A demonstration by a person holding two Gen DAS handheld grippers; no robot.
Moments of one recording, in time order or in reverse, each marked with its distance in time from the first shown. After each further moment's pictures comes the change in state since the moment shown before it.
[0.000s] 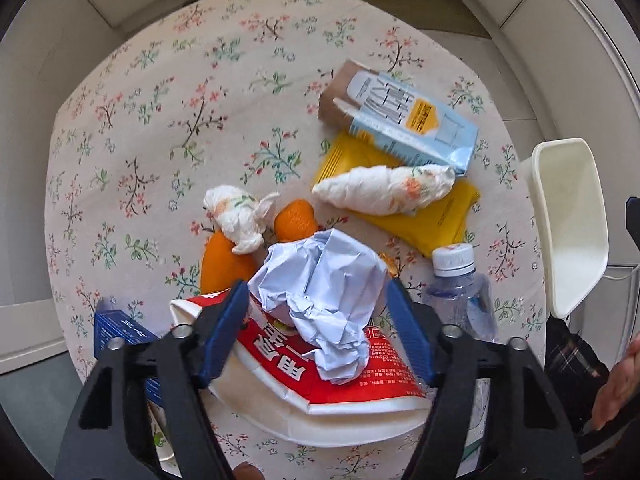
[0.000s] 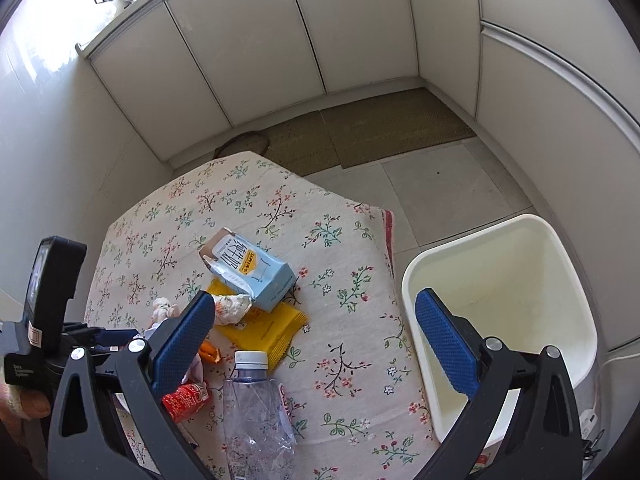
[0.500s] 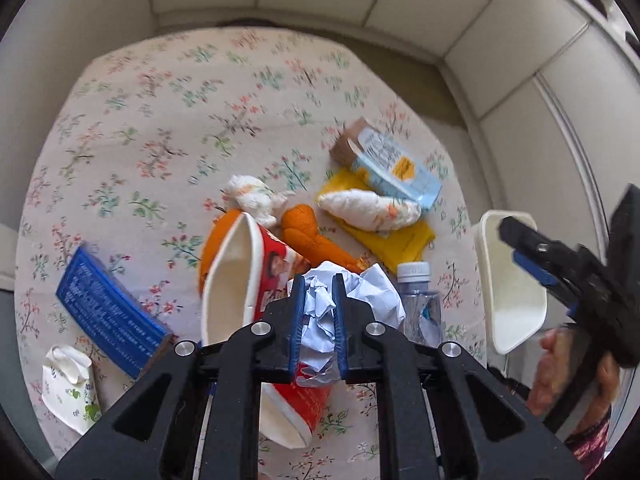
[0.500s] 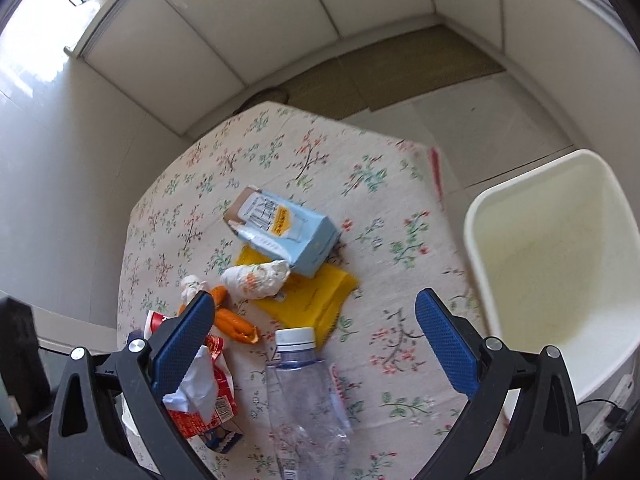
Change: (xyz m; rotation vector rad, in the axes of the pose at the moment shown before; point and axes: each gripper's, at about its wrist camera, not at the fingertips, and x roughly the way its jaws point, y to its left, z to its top) left arm -0.049 0.046 -0.072 -0.237 -0.293 -0.208; right arm 0.047 0.011 -0.008 0.100 0.196 0.131
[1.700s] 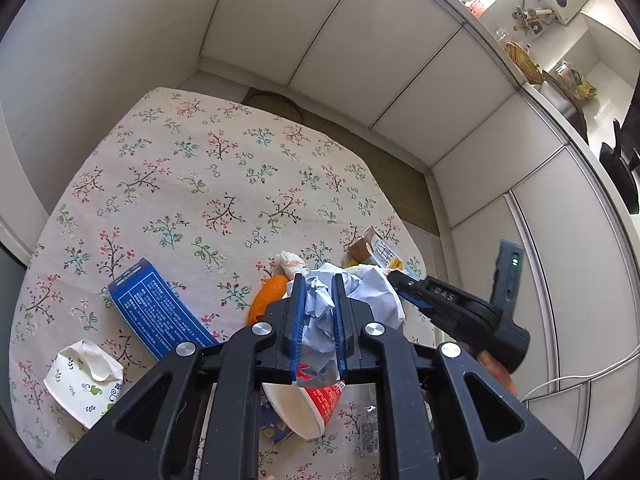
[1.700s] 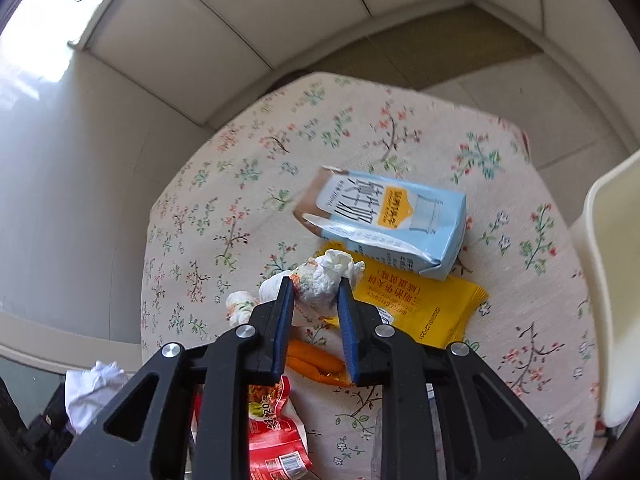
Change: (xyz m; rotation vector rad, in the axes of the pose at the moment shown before) left arm -0.081 0.061 -0.003 -0.200 -0.299 -0.137; right arm 0.061 0.070 0.006 0.020 0.018 0.084
